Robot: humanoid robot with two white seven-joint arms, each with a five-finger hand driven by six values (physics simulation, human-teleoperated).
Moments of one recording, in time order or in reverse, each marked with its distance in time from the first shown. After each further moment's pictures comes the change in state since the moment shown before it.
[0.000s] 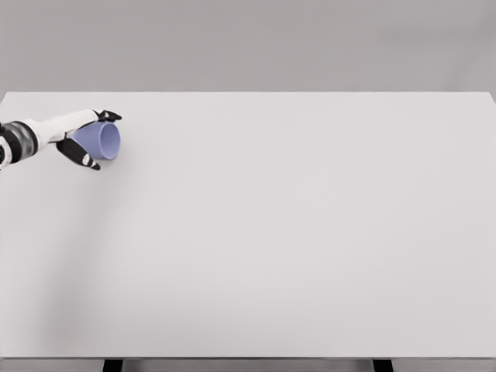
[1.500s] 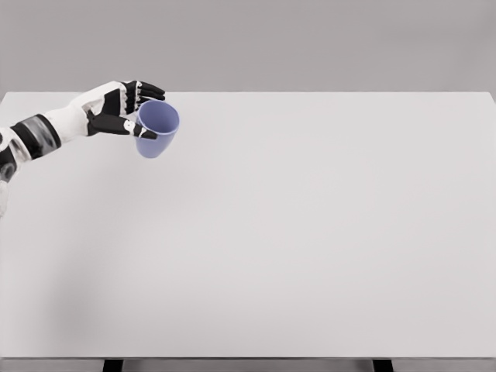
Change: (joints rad) left arm -0.014 -0.075 0.006 0.044 0.855 0.072 0.000; right arm 0.000 0.000 0.000 0.000 0.000 0.000 0.000
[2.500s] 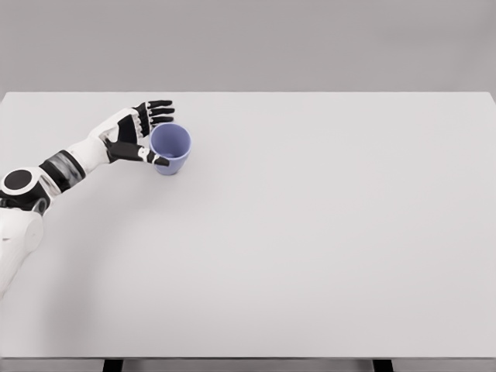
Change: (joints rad) left arm 0.114 -0.122 0.077 0.118 0.040 -0.151 0.010; right arm 0.000 0.000 0.000 0.000 0.000 0.000 0.000
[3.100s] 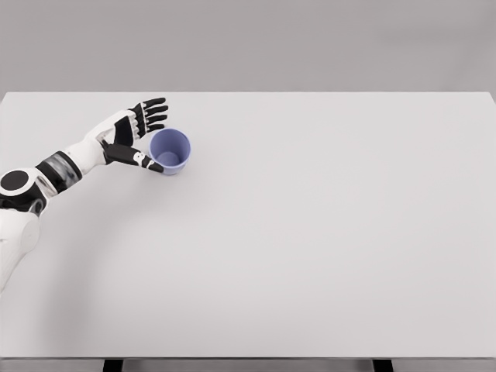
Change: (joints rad) left arm 0.003 0.011 -0.001 0.005 -0.001 0.007 0.001; right arm 0.000 0.000 0.000 0.000 0.000 0.000 0.000
